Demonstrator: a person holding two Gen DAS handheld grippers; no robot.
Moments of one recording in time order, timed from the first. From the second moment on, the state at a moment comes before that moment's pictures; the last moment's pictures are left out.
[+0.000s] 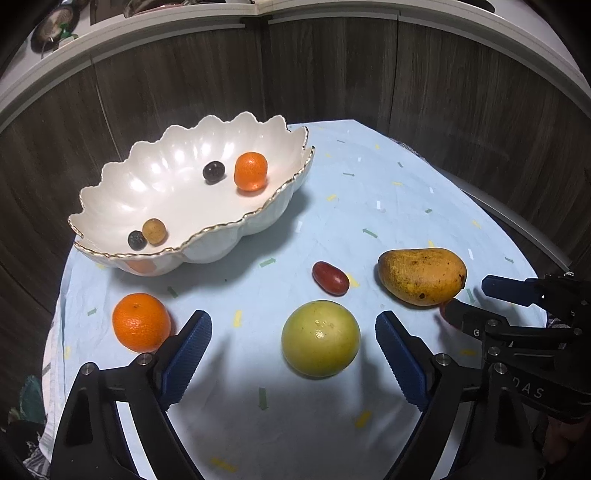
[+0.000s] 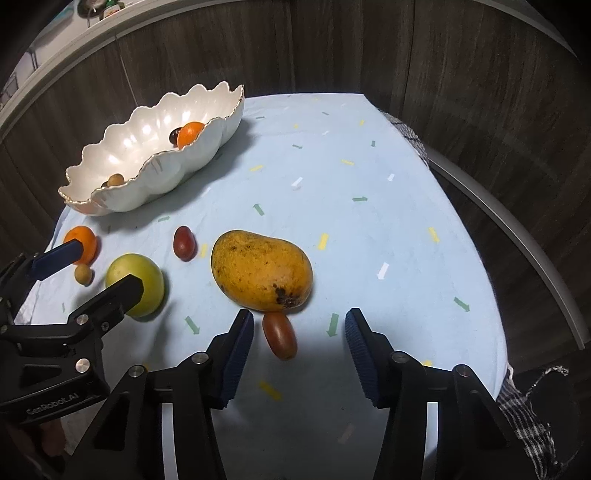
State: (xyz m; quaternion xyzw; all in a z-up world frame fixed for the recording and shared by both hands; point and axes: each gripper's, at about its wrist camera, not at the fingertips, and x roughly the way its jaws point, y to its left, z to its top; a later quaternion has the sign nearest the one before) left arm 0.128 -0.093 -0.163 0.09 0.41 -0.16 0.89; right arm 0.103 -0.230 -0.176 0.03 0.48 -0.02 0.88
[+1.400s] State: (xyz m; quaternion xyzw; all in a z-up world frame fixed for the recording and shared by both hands) left arm 0.125 -0.102 -0.173 0.08 0.44 -0.18 0.88; right arm 0.101 -0.227 -0.183 0.05 0.49 0.02 0.87
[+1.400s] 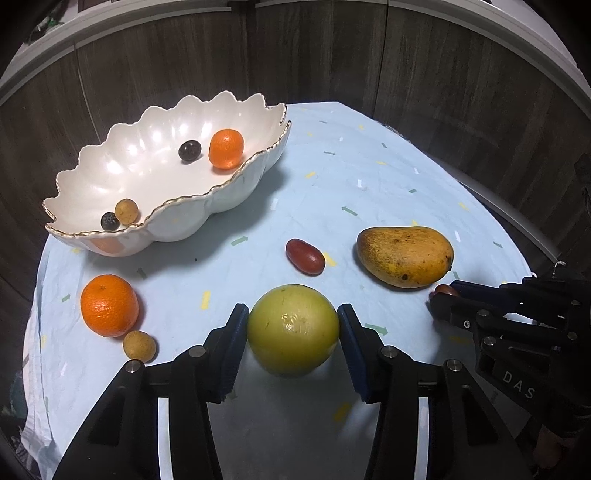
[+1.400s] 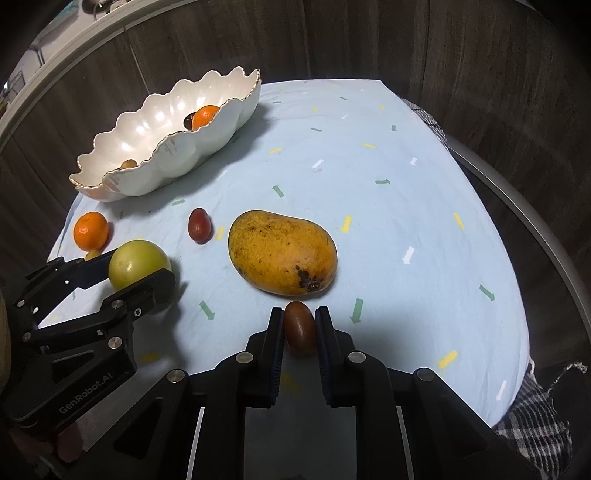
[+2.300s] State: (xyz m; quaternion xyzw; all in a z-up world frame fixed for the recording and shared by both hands) left arm 0.121 -0.080 -0.136 0.06 0.42 -0.16 0.89; right arm 0.100 -0.204 -0.142 0.05 0.46 0.04 0.88
